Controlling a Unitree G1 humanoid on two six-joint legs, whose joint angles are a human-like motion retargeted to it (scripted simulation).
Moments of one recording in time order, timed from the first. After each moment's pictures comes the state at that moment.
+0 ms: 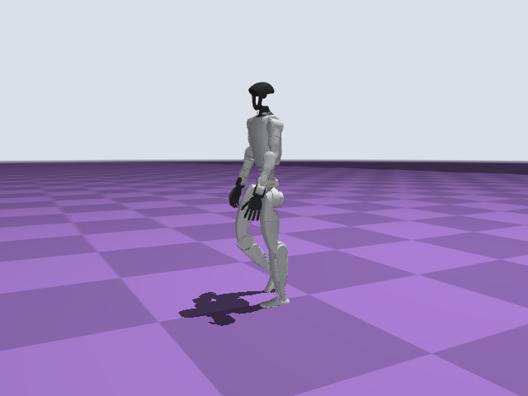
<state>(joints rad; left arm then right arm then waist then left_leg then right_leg) -0.32 0.33 -0.35 1.31 0.01 0.03 -0.09 -0.01 -0.22 0.29 1.13 -0.04 -0.01 -0.06 0.07 -0.05 0.09 0.08 0.04 0.16 -0.03 -0.31 -0.06 -0.29 -0.08 -0.11 1.00 0.07 0.04</state>
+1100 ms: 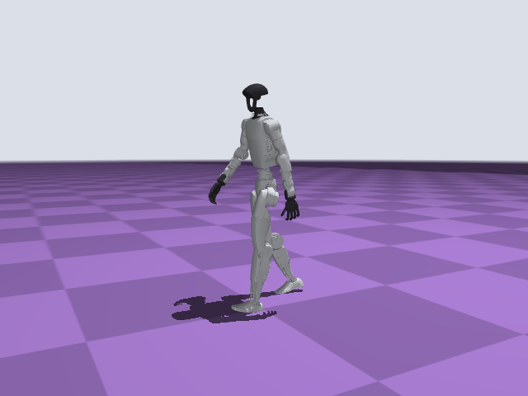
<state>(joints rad) 0.13 0.27 -0.20 1.38 -0.05 0.04 -0.21 -0.27 -0.24 0.35 0.93 -0.14 -0.04 0.00 0.23 -0.15 0.18 -0.13 0.06 0.32 -0.09 -0.08 -0.08 0.27 -0.09 0.04 0.14 -0.18 0.11</state>
